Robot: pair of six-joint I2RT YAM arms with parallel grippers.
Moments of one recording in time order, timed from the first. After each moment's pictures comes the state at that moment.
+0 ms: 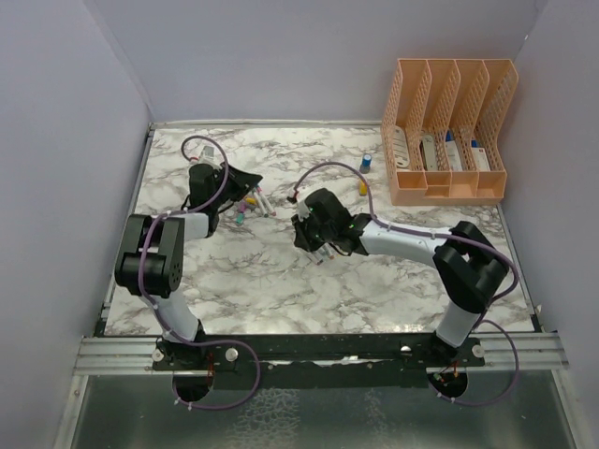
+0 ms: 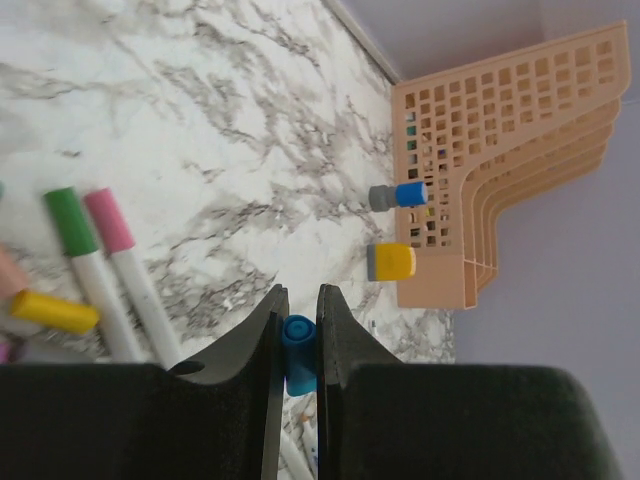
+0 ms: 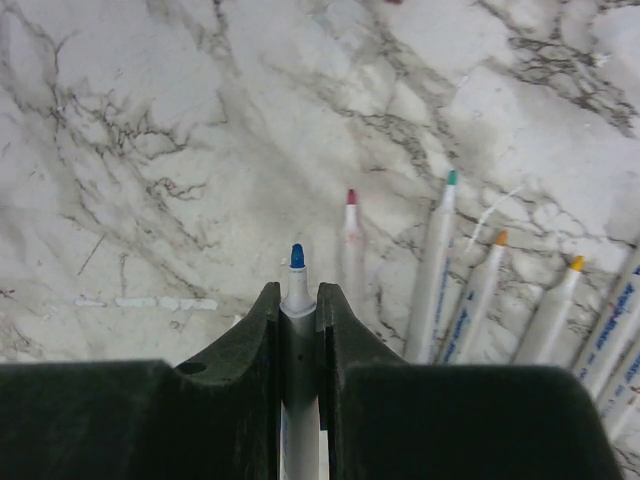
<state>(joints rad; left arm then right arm) -0.11 1.78 0.86 0.66 0.40 -1.00 0.82 1.74 1.09 -0.07 -0.08 0.15</state>
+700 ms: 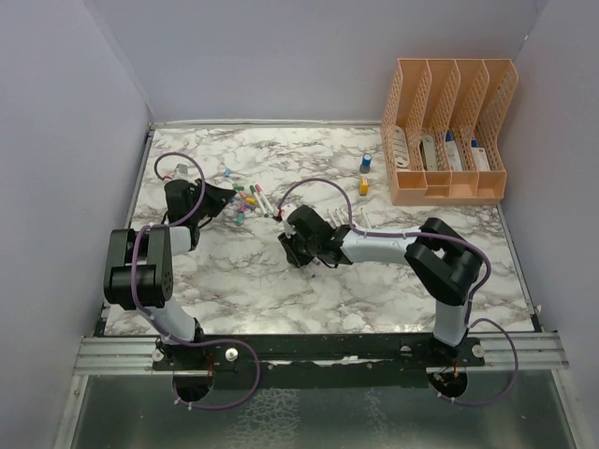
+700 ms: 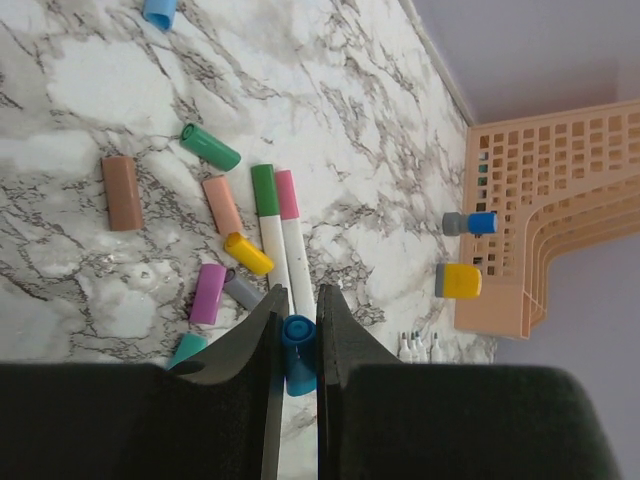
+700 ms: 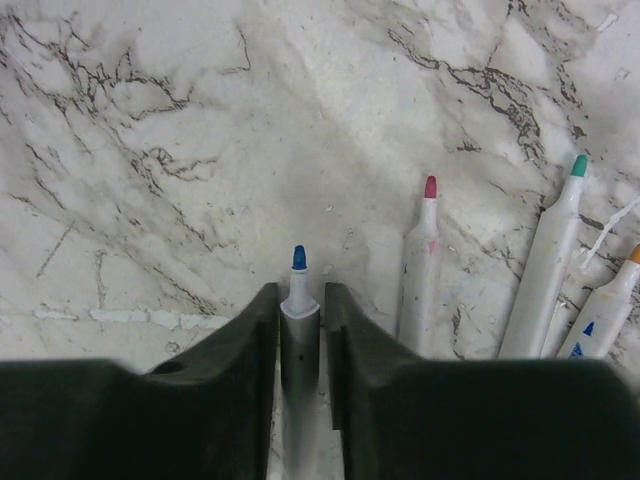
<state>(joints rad) 0.07 1.64 0.65 0.62 0.42 -0.94 0.94 1.88 1.11 -0.05 0.00 0.15</state>
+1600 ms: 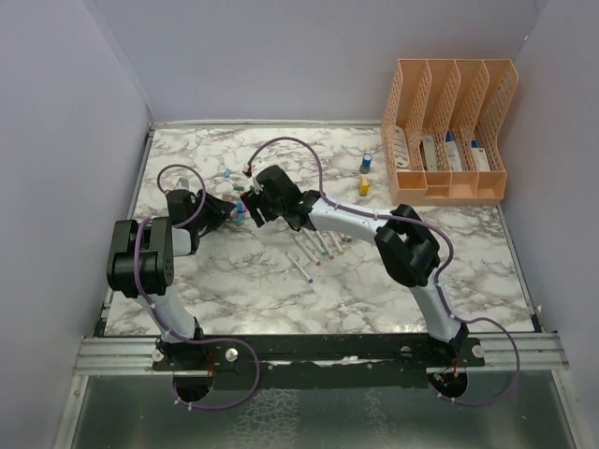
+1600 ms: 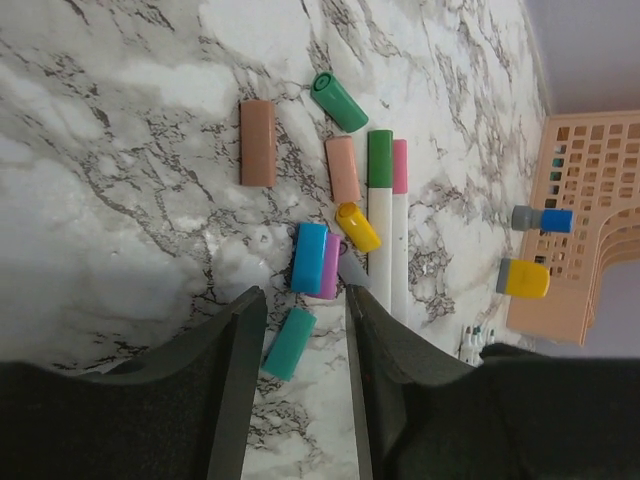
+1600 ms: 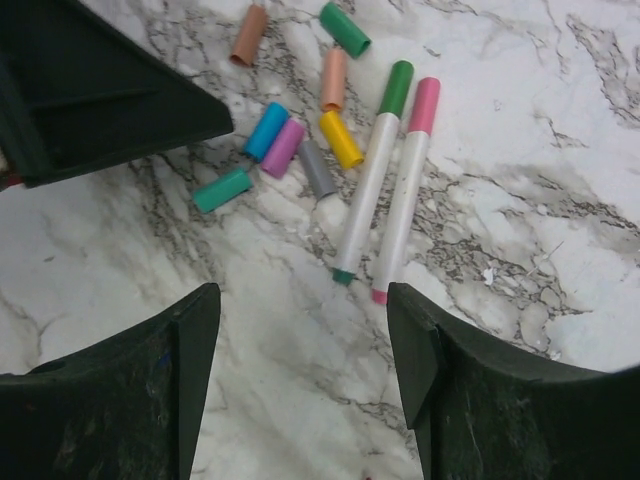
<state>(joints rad) 0.10 1.75 0.62 0.61 0.41 -0.90 0.91 2.16 1.68 -0.12 0.13 0.08</state>
